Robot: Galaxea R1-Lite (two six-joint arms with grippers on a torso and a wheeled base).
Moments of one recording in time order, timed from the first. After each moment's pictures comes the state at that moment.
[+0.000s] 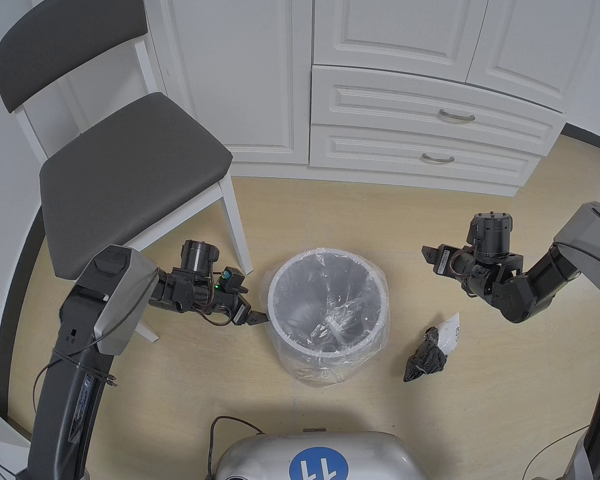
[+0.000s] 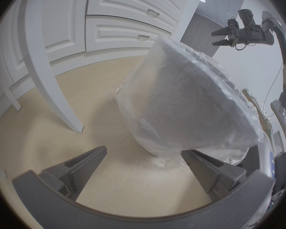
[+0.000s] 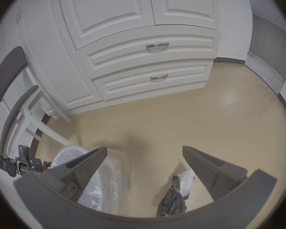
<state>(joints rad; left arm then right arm) -0.22 2.76 -1.86 -0.15 -0.53 0.51 0.24 2.17 -1.00 -0.81 -0.25 0.32</state>
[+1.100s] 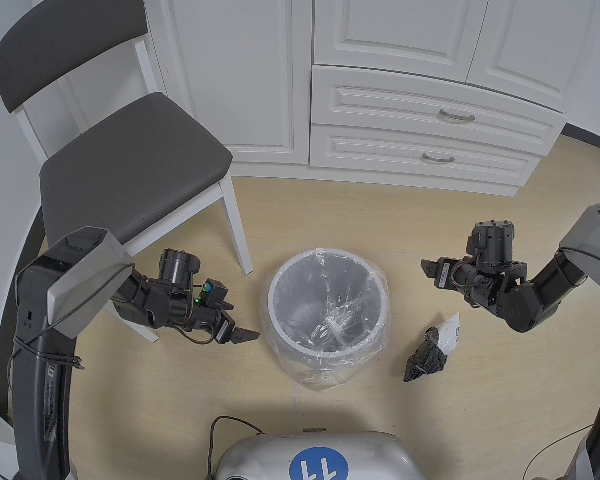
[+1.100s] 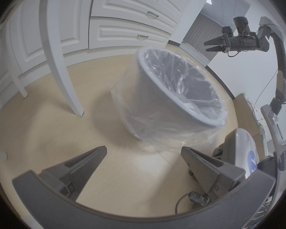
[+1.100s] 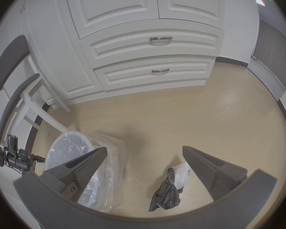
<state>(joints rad) -0.21 2.51 -1.35 -0.35 -0.53 0.47 0.26 2.13 -0.92 -0.80 -0.25 0.27</state>
